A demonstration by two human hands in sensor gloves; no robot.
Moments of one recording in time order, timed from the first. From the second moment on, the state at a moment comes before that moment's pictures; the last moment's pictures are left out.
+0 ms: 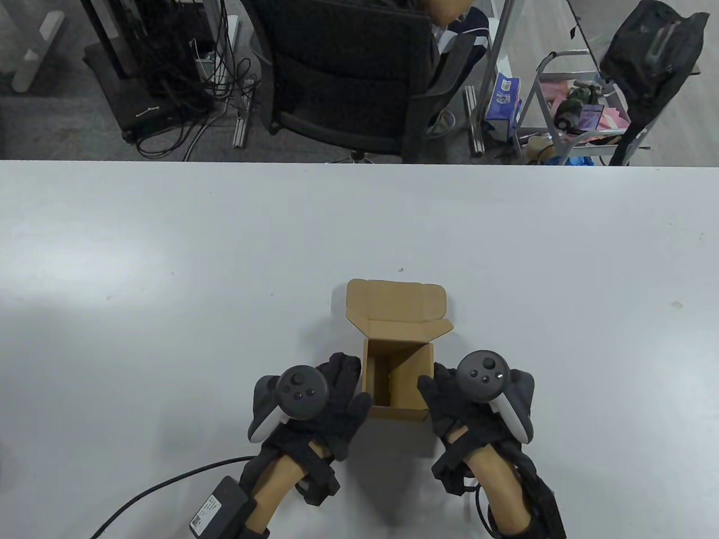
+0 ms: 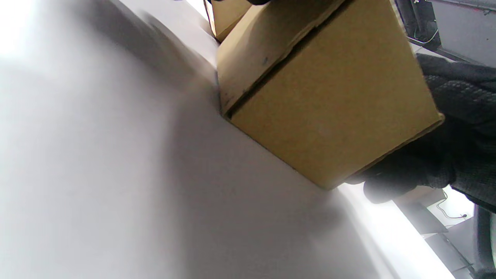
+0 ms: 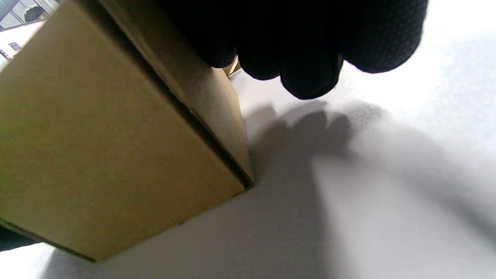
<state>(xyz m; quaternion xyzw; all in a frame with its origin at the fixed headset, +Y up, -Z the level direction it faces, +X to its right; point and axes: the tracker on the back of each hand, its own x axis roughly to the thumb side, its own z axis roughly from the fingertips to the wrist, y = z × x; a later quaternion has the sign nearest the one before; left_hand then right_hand) -0.108 -0.745 -0.195 -0.17 -0.16 0.35 0.91 0.153 -0.719 -0.201 -0.05 0.15 0.94 0.30</state>
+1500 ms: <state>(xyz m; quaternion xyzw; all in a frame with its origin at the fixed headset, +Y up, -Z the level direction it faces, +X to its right) -0.090 -0.746 -0.209 -0.15 -0.08 0.35 0.92 0.158 -0.682 -0.193 0.10 0.08 0.94 0.33</state>
